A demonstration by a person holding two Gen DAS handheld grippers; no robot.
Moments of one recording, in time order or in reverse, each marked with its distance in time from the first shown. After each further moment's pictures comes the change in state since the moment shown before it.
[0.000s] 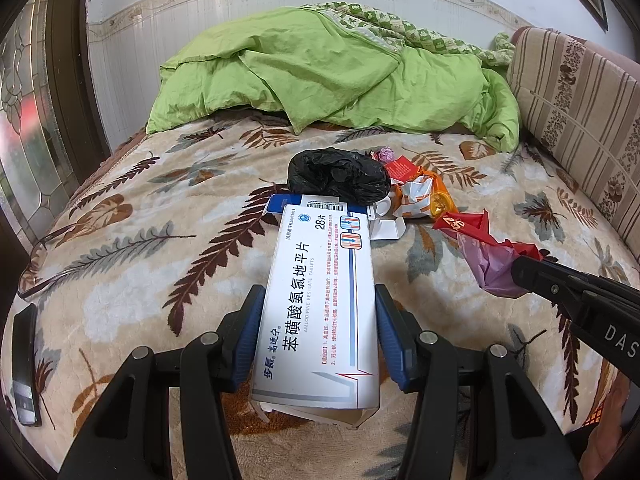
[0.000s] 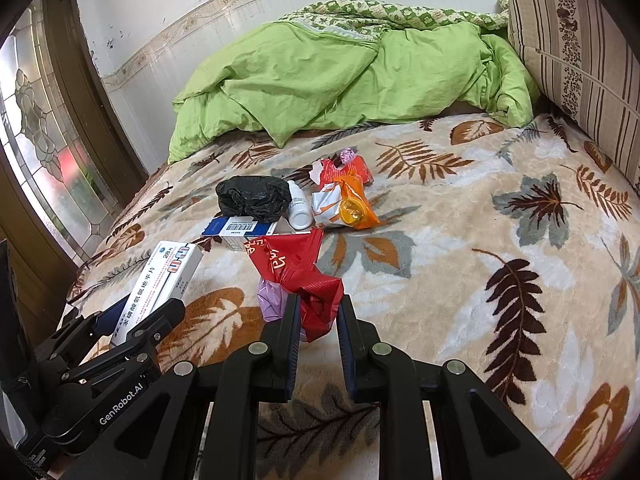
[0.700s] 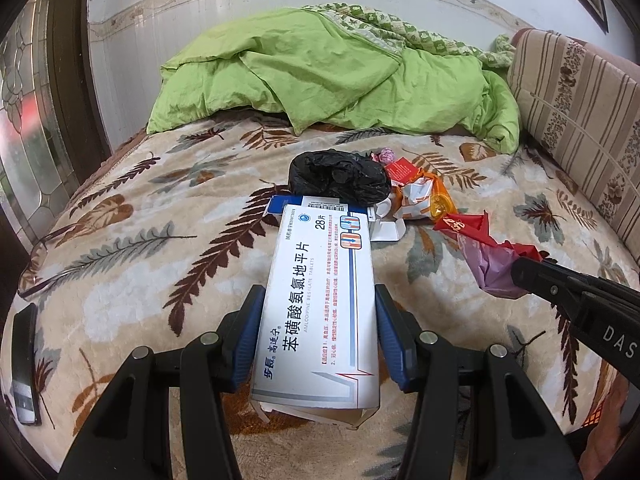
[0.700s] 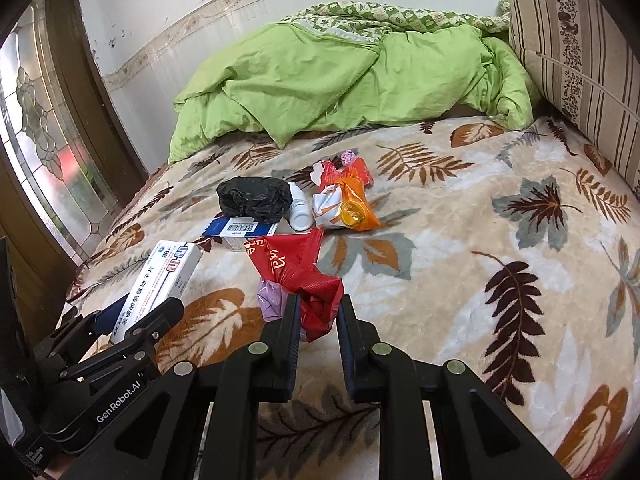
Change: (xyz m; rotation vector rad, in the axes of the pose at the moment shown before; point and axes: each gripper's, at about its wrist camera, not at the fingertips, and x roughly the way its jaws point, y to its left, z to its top) left arm 0.000 0.002 0.000 -0.002 -0.002 -0.003; right arm -0.001 0.001 0.000 -0.002 -0.003 -0.004
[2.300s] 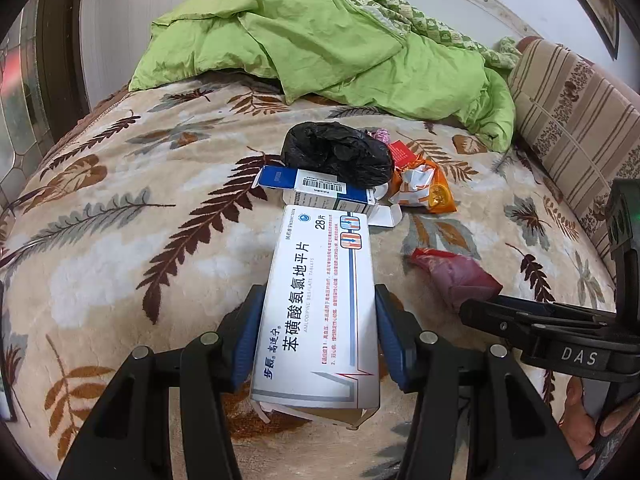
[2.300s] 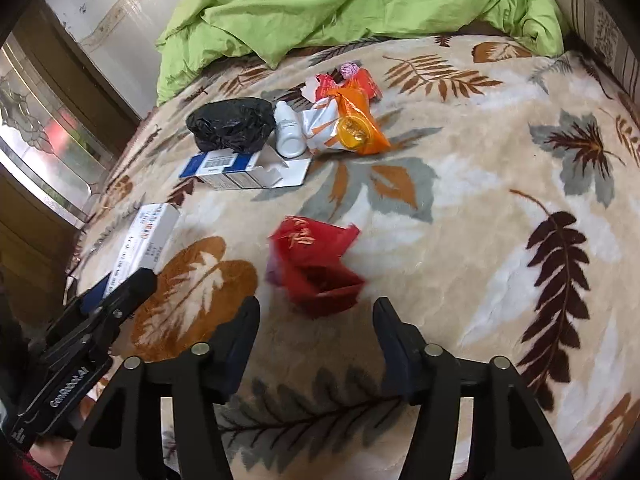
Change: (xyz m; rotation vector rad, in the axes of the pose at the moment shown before) left arm 0.022 0.019 0.005 -0.069 0.104 -0.106; right arm 0.057 -0.019 0.002 0.046 0.306 0.076
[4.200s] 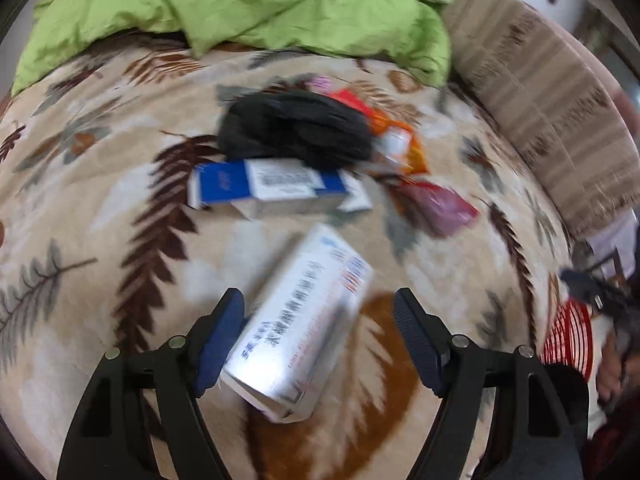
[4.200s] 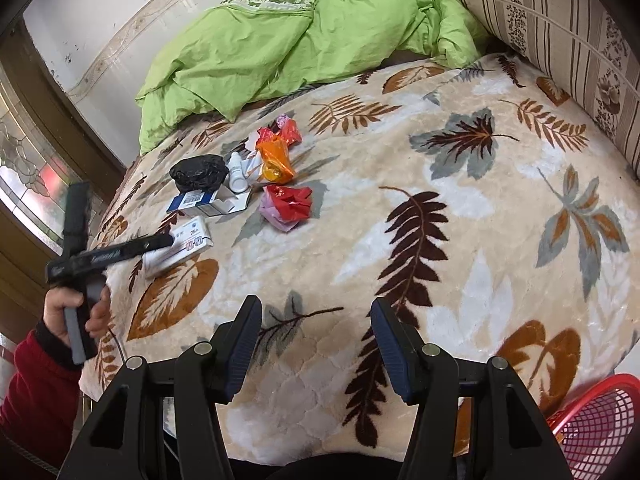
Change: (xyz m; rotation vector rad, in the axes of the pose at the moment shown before) left arm 0.062 0.027 0.047 0.214 0.269 -0.344; right arm -0.103 -0.054 -0.044 0.112 -0.147 -0.084
